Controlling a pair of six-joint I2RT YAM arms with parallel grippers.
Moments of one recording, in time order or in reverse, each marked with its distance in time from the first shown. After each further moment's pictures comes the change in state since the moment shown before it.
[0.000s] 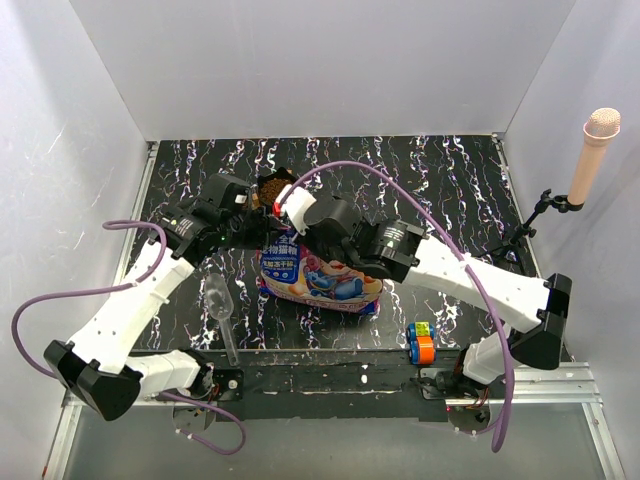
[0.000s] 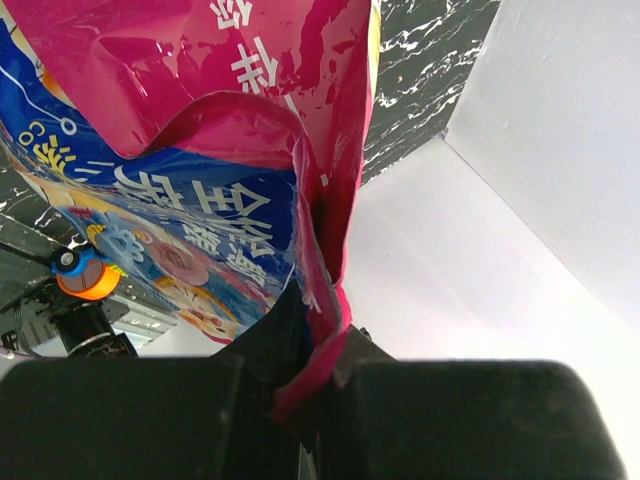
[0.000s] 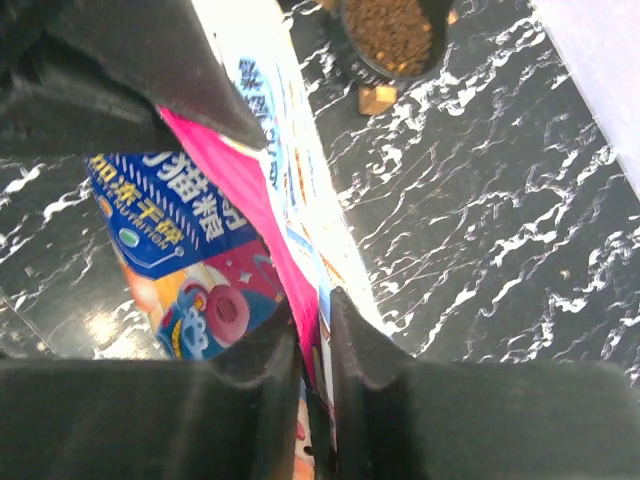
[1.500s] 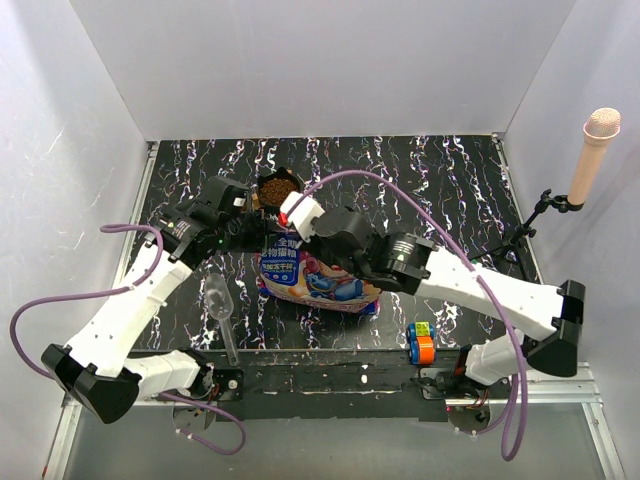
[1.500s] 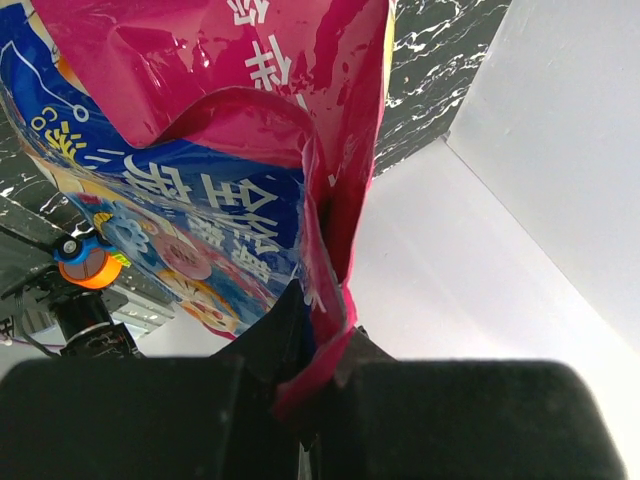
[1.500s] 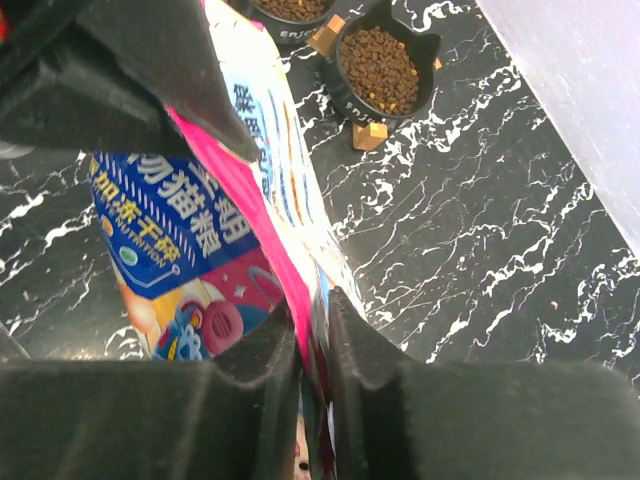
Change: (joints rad) left arm 0.000 -0.006 0.012 -0.042 0.005 -0.029; right arm 0.021 -0.041 -0.094 0.148 0.050 -0.010
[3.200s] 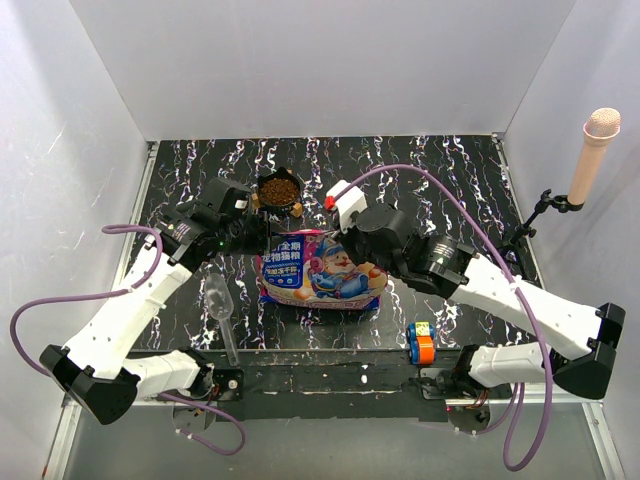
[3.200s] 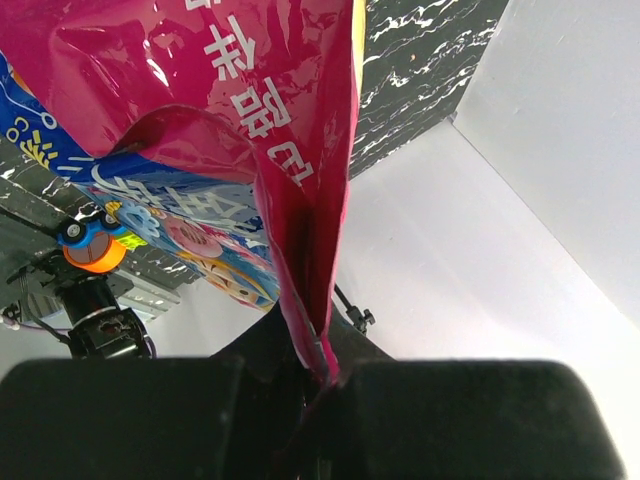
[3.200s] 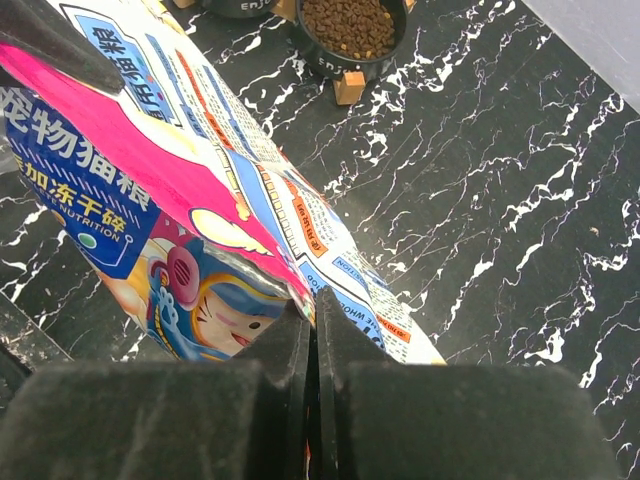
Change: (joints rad) left arm -0.023 -0.013 0.006 -0.008 0.012 -0.005; right arm -0.125 -0.220 -0.176 -0.023 -0.057 0.147
